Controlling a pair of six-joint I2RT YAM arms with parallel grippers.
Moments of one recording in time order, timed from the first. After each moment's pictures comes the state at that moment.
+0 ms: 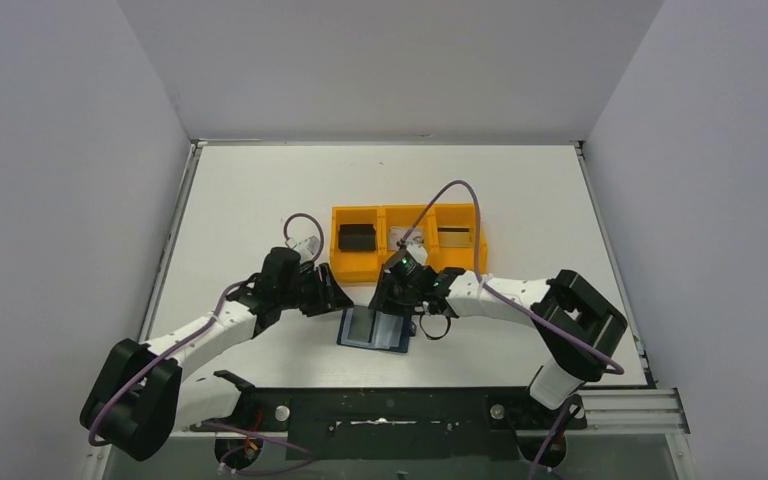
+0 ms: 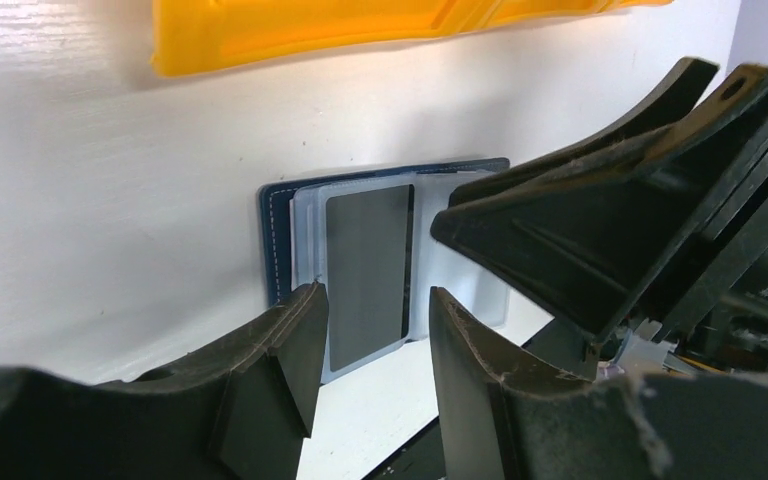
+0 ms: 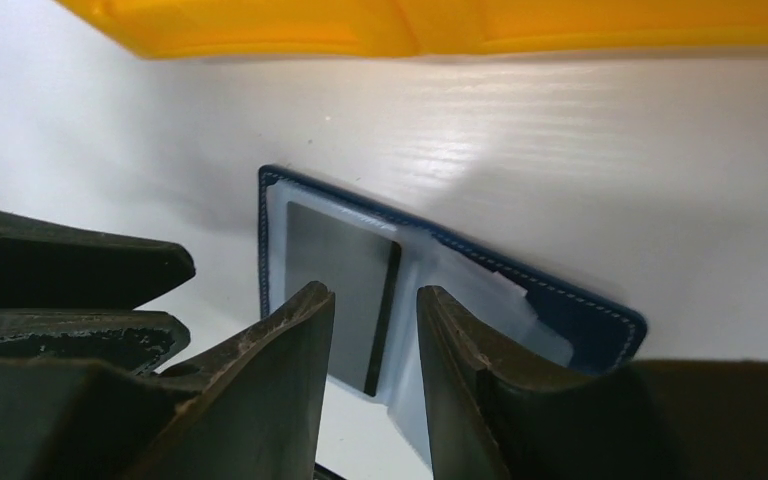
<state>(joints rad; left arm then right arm) -0.48 1.19 0.47 -0.05 0.37 -0.73 0.90 1.64 0.89 -0.19 0.03 0.99</state>
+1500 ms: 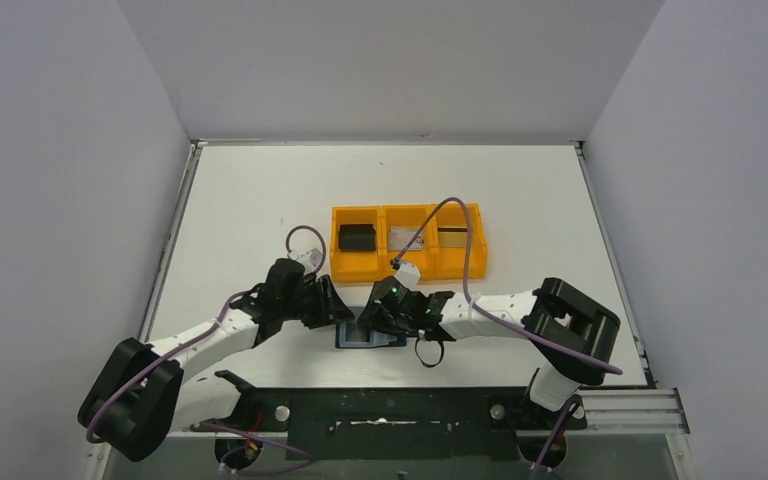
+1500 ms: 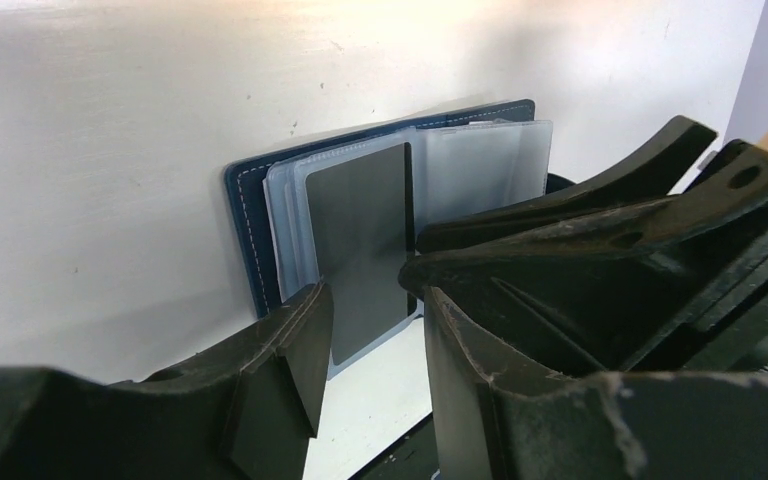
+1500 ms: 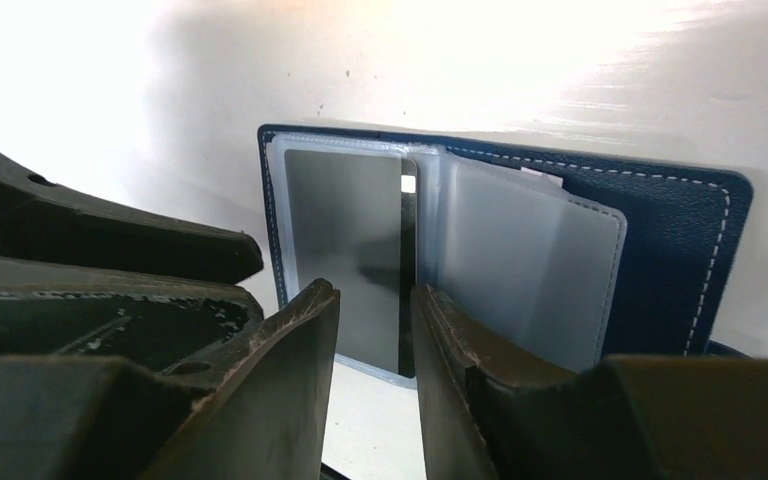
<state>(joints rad) -0.53 1.17 0.40 -0.01 0.34 -0.80 1.05 1.64 0.78 0.01 0.14 1.16</state>
